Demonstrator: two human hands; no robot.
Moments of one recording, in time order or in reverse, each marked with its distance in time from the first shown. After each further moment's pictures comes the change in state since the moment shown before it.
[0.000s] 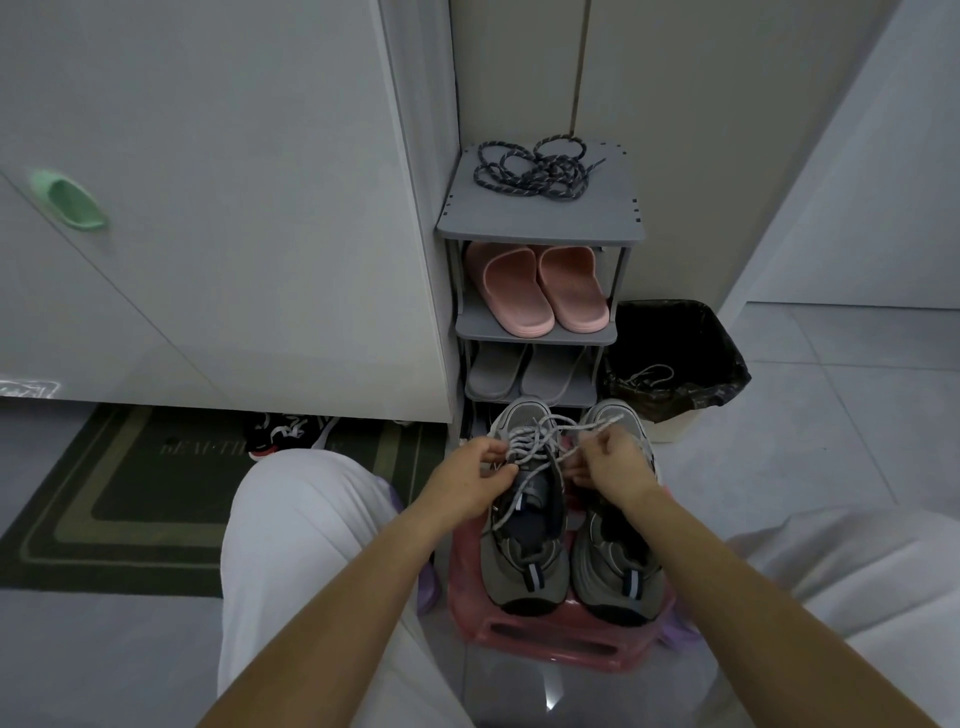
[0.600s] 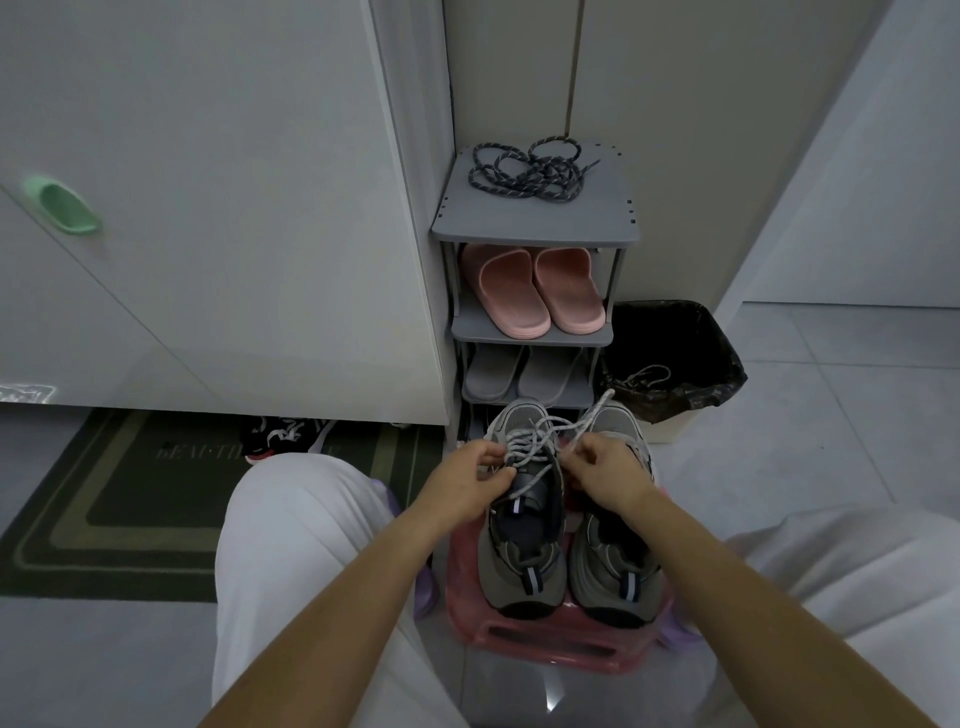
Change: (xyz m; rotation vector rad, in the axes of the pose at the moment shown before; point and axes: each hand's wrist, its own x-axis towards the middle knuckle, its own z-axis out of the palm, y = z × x) left_hand 0.002 -0.001 0.001 -0.025 -0.001 0.002; right_hand -0.009 -0.003 -0.006 -0.325 -0.053 -0.148
